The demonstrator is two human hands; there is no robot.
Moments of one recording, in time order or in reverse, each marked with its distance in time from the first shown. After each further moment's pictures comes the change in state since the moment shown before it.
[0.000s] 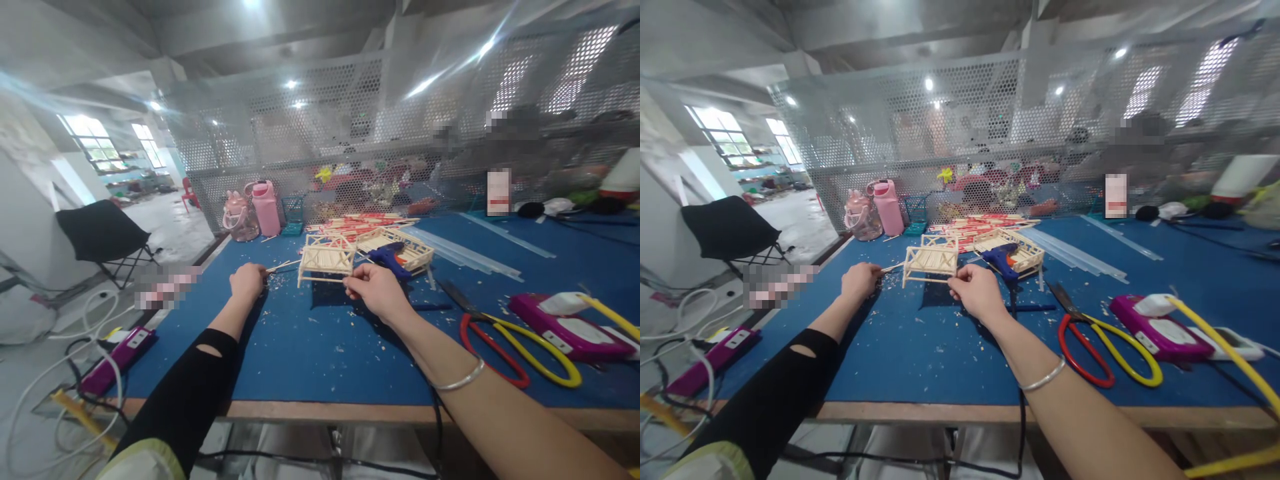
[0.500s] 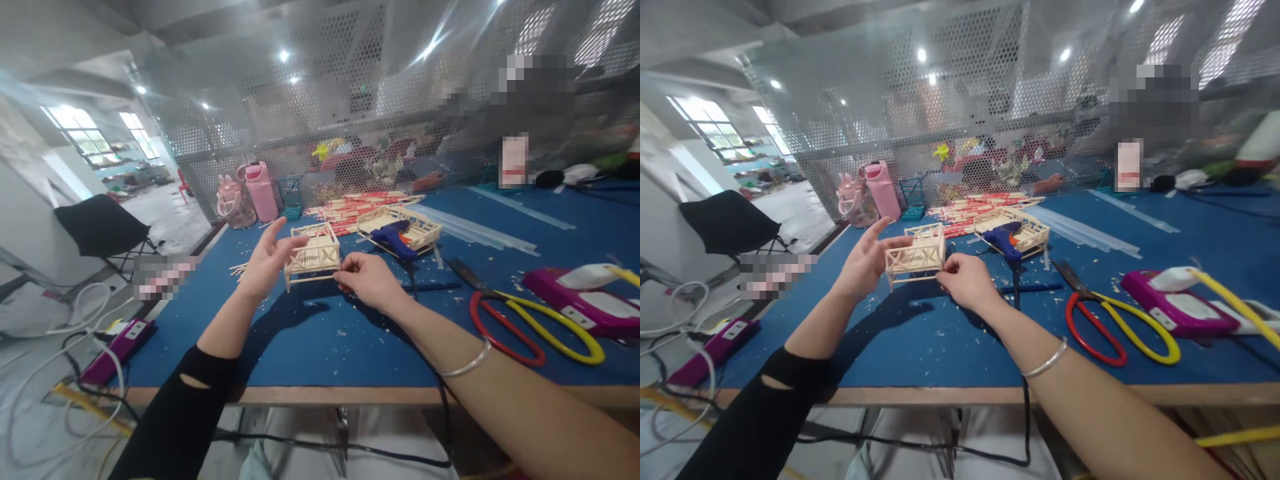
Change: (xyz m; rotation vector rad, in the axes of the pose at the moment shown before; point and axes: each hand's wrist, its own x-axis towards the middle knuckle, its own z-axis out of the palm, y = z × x) left_hand -0.043 0.047 -0.023 -1.242 -0.104 0.427; right_hand -0.008 0.003 0.008 -0.204 -0.101 -0.014
